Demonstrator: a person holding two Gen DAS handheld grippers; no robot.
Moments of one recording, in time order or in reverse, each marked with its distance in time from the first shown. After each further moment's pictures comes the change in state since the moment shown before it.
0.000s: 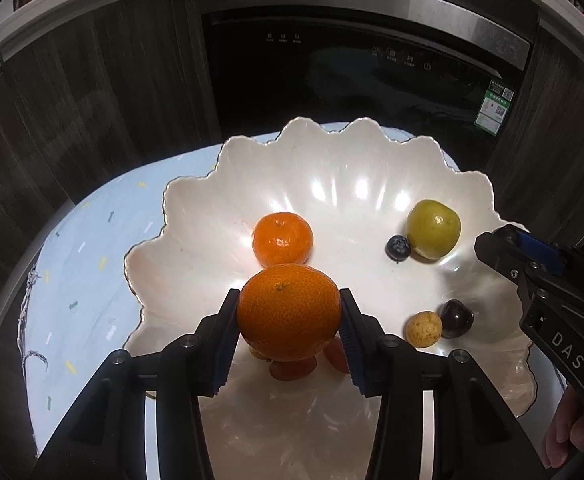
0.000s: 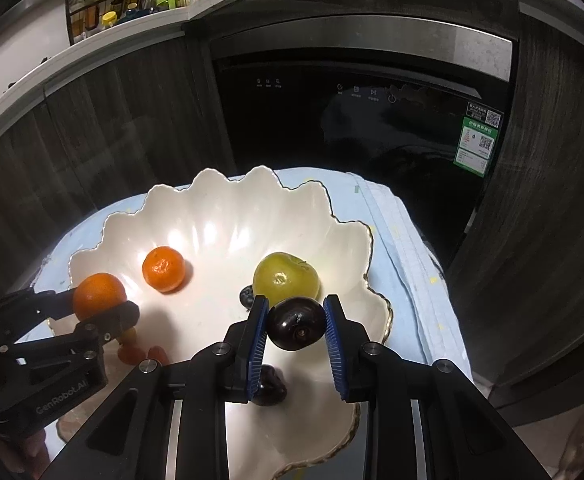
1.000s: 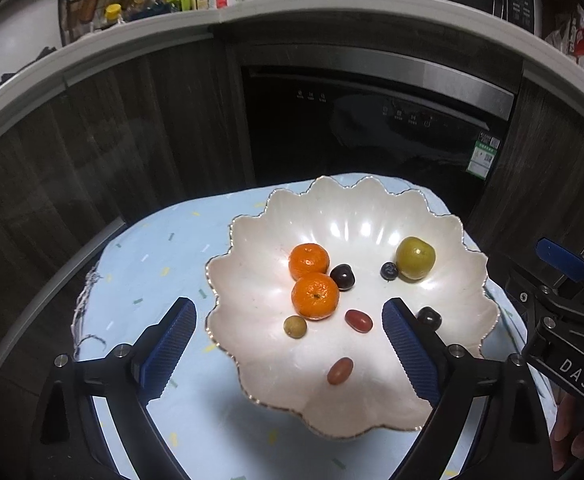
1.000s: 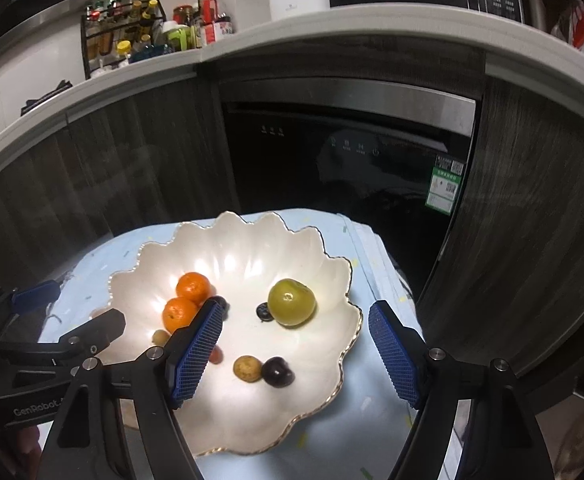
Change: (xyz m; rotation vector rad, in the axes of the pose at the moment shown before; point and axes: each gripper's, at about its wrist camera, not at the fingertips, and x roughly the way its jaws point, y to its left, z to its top) left arm -0.095 0.006 -0.012 -0.050 -0.145 0.079; right arm -0.079 0.011 0.002 -0.012 -0.124 -0.032
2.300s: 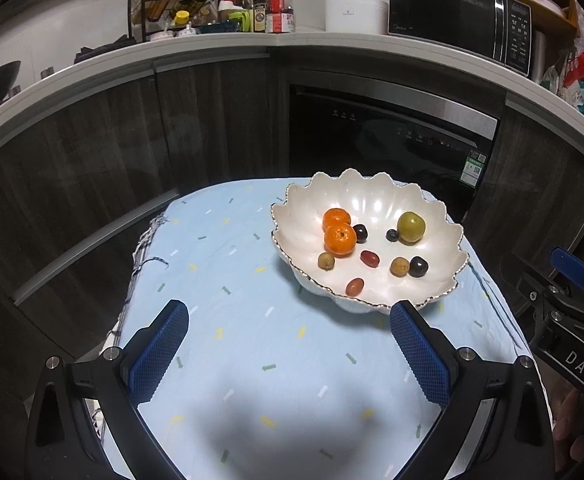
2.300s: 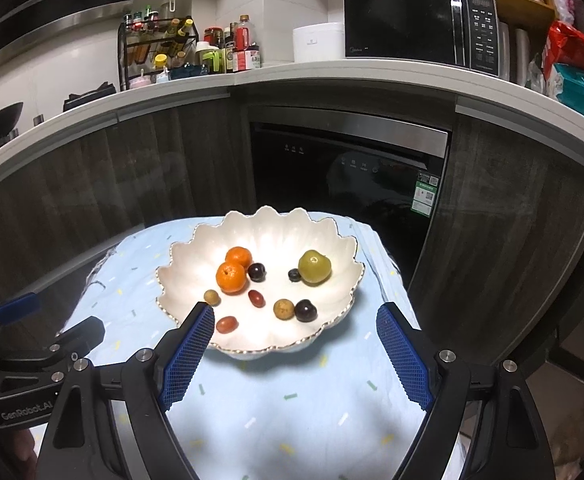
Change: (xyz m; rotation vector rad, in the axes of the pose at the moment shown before) left arm -0.119 0.026 -0.093 -0.118 -0.082 0.058; right arm -0.120 0.033 -0.058 -0.050 -0.081 -0.003
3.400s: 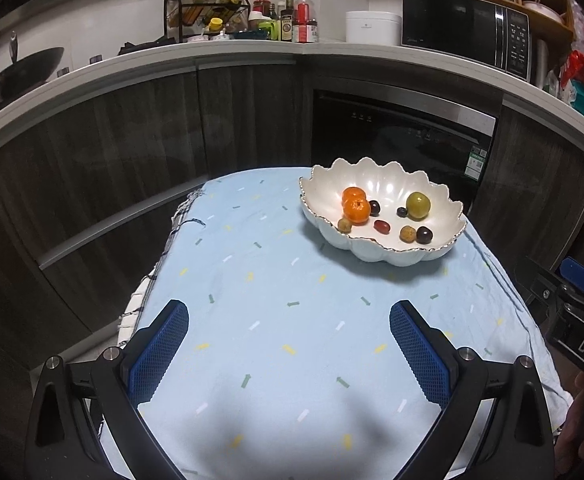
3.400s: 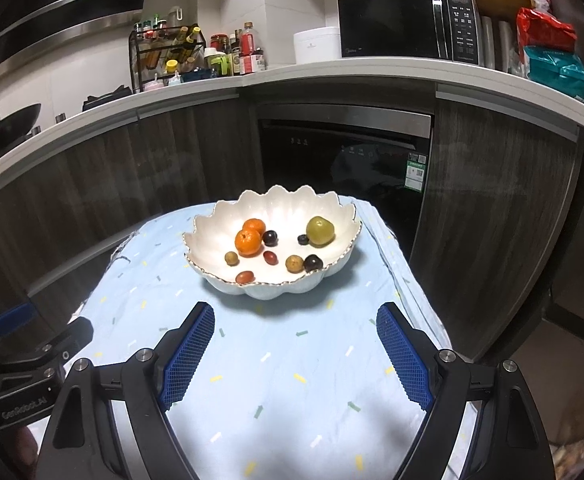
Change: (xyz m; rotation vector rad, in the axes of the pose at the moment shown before) left arm -0.059 0.014 -0.070 -0.043 -0.045 0.066; right arm -0.056 0.000 -0.056 0.023 -0.006 0.027
